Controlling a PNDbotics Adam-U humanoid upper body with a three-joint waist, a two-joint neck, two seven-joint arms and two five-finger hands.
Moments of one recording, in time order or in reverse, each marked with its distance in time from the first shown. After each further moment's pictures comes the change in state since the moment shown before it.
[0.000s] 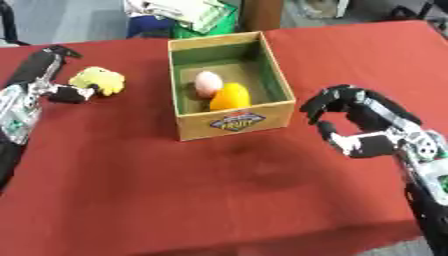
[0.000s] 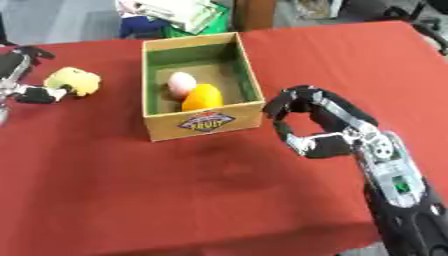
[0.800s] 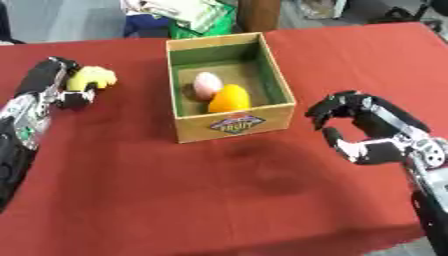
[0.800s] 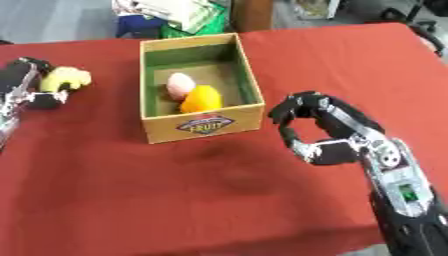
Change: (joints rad) left arm -0.011 -0.008 0.033 -0.021 0.015 0.039 0.103; right arm -0.005 0.002 0.000 0.000 0.006 -0.007 -0.001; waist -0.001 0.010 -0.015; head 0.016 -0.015
